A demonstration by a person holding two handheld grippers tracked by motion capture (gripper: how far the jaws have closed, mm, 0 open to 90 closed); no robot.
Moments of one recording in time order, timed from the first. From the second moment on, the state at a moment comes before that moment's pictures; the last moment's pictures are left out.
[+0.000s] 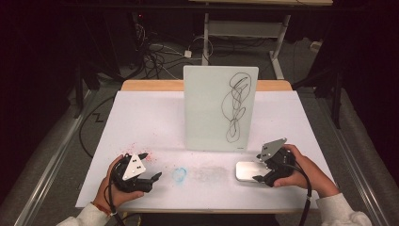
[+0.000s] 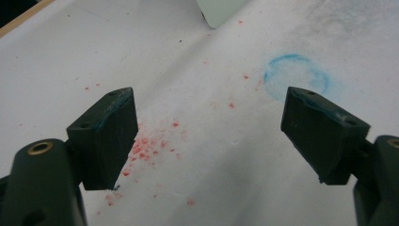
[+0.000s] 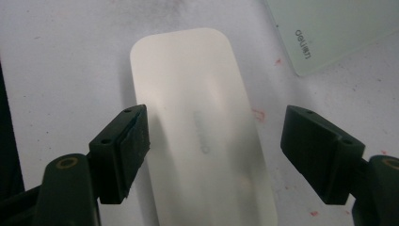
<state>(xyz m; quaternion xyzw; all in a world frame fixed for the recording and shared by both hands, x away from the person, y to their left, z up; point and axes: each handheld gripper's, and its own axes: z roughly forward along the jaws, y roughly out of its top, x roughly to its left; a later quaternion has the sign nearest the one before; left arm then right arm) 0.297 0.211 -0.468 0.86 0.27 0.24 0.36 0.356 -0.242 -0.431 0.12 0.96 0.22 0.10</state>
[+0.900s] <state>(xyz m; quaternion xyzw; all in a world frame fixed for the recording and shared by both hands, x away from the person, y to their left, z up) 0.296 0.208 -0.470 0.87 0.26 0.23 0.35 0.359 -0.227 -0.446 0.08 0.98 0.18 0.08</state>
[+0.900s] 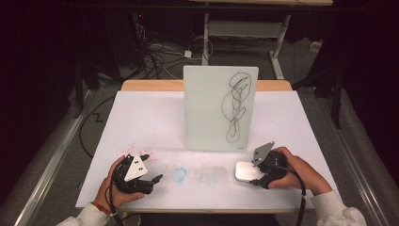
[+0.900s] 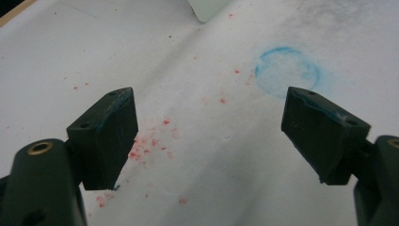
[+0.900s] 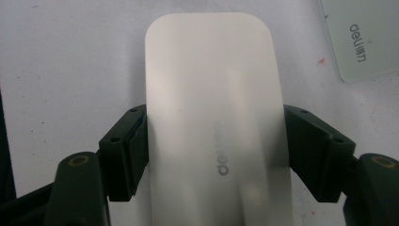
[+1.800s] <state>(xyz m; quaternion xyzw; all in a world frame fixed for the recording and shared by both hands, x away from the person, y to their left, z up) 0.295 0.209 -0.469 0.87 0.26 0.24 0.35 0.346 -0.239 -0.421 0.13 0.94 0.27 0.15</state>
